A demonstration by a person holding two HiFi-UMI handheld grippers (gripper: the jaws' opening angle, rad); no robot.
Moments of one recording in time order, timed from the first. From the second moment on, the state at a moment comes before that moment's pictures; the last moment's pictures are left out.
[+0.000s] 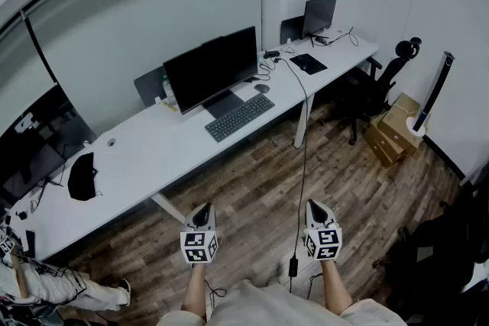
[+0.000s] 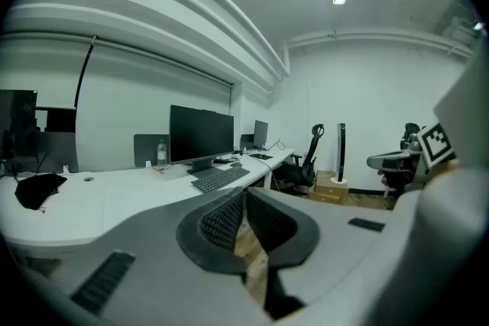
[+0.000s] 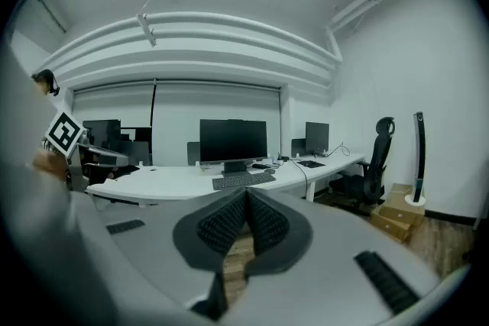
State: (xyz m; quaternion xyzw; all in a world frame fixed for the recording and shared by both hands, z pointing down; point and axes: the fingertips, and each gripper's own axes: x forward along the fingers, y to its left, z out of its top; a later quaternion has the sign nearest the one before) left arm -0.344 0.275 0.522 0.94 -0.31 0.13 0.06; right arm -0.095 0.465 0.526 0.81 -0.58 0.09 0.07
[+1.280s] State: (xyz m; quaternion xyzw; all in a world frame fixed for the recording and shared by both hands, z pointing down) left arm -0.299 0.290 0.537 0.95 -0.27 0.14 0.09; right arm -0.075 0.447 0.547 0.77 -0.62 0.11 0.07
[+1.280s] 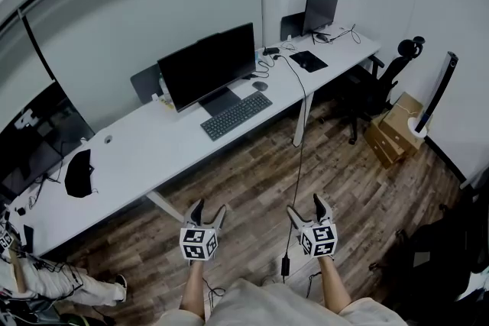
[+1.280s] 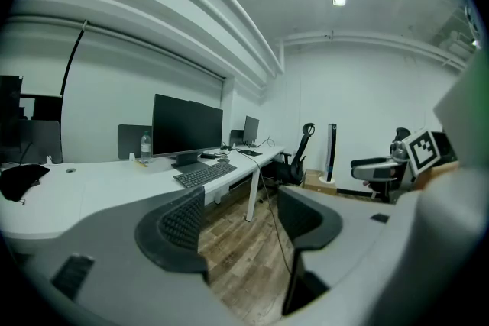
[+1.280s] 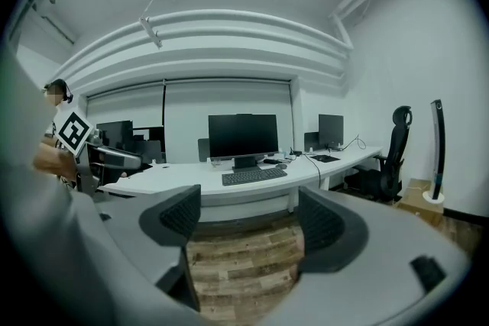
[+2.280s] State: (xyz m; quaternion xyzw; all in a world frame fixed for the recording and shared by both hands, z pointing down) left arm -0.221 0.194 0.560 0.94 -0.29 0.13 0.09; right arm 0.004 0.348 0.562 0.77 -0.63 0.10 0.09
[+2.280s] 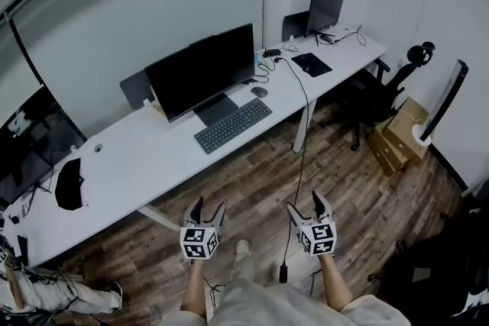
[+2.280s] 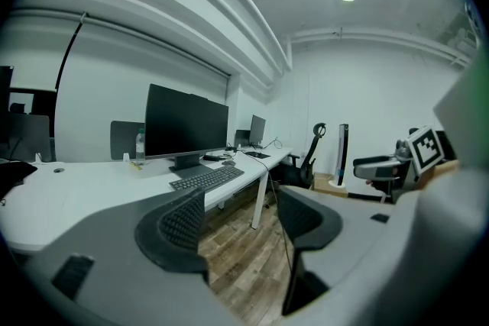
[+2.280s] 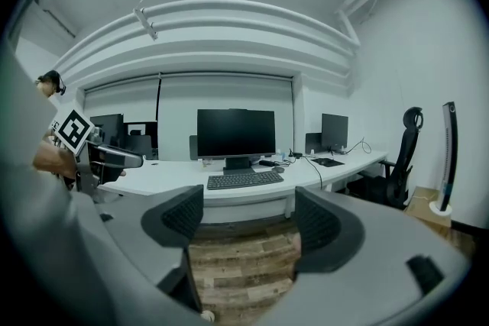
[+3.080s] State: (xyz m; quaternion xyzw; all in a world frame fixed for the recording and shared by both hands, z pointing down) left arm -0.130 -0.013 0.551 0.96 -0.24 0.13 0.11; right arm 0.076 0.147 0.534 0.79 -0.60 0.10 0.10
